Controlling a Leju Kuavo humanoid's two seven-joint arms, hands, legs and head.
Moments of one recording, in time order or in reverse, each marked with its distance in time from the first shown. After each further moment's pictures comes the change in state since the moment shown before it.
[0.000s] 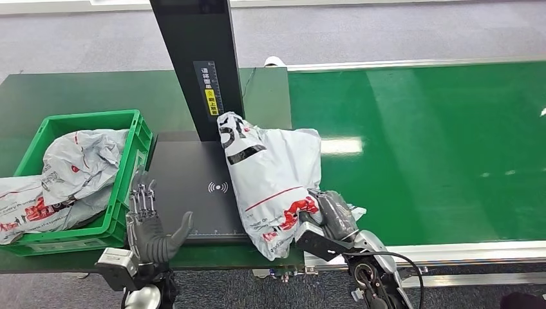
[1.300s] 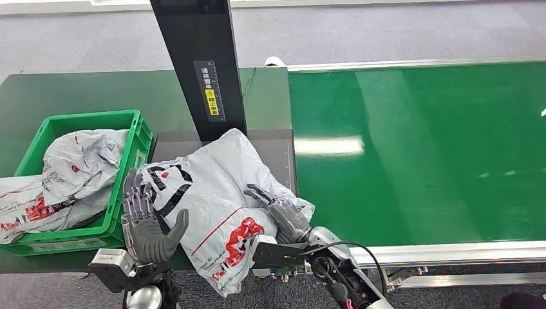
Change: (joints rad) left arm 0.003 0.000 -0.025 0.002 0.069 0.045 0.007; right arm -0.204 0.049 0.298 0.380 -0.107 -0.102 -0.090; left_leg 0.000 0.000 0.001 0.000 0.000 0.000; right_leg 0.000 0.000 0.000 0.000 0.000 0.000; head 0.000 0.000
